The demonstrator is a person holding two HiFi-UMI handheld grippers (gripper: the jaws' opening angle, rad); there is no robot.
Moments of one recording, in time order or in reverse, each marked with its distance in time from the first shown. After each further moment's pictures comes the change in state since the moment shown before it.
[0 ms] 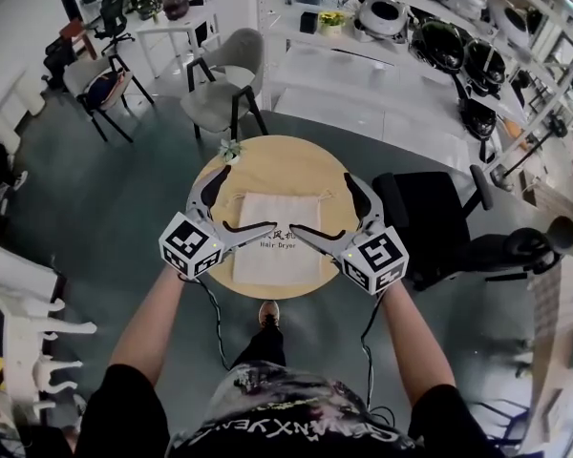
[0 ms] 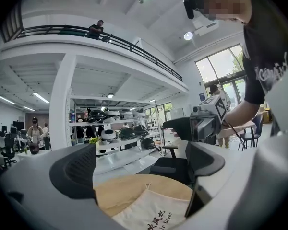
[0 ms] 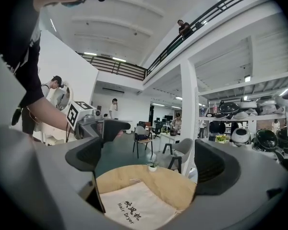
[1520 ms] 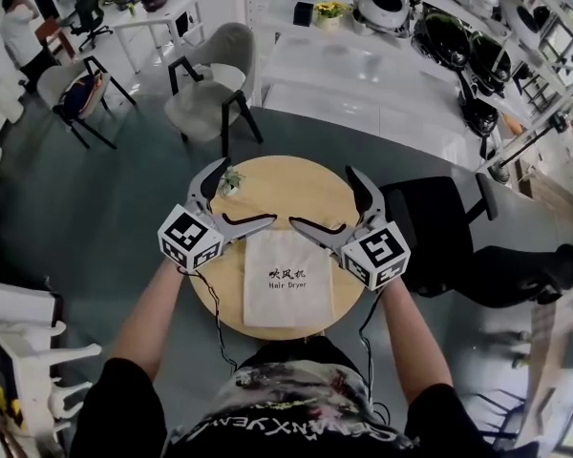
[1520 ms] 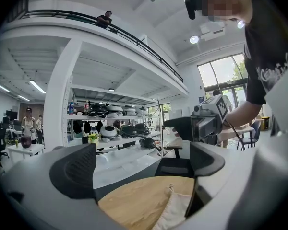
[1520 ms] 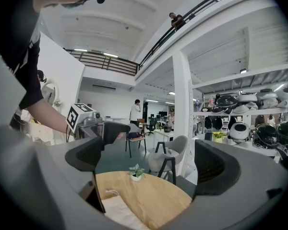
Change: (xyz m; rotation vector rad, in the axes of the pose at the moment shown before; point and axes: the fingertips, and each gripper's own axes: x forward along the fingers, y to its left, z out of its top) left arm 0.084 0.170 -0.032 -0.063 0.009 -0.072; right arm 0.149 -0.109 0.004 0.050 0.045 -0.066
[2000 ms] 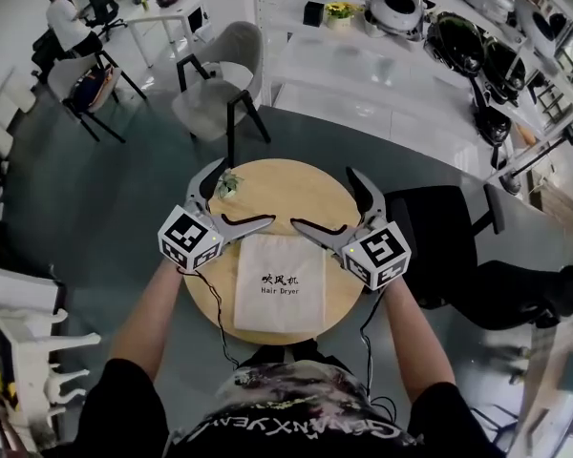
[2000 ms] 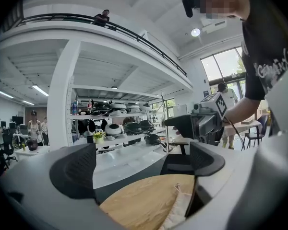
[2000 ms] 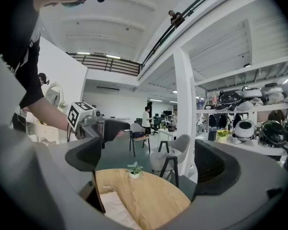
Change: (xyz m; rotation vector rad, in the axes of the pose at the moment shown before) left arm 0.030 0.003 -0.001 0.026 0.047 0.065; right arm -0.002 -0.037 -0.011 0.008 0.006 0.068
